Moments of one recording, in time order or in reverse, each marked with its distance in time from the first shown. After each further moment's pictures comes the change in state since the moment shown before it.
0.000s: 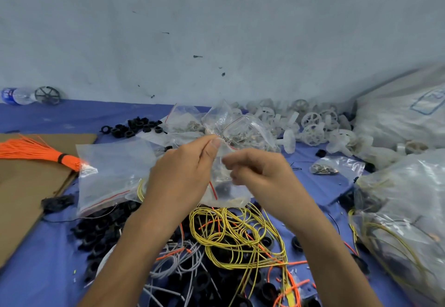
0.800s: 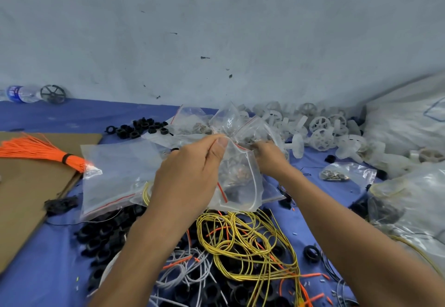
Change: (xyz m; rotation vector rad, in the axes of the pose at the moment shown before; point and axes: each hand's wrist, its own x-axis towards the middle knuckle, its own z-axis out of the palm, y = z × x) left_hand 0.003 -0.003 -0.006 -0.088 -0.014 -0.040; right_hand 0.144 0.153 -0.011 -0.791 -0.022 0.266
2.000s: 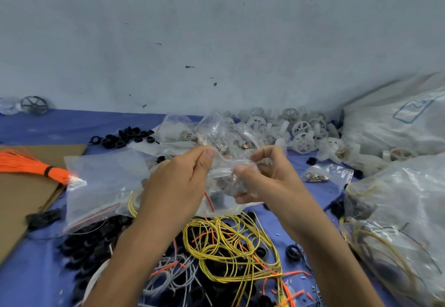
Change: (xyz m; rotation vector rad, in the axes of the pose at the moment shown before) left_hand -0.005 0.008 0.002 -0.030 -0.027 -0.001; right_hand -0.189 -0.073 -0.102 1.157 -0.057 -0.024
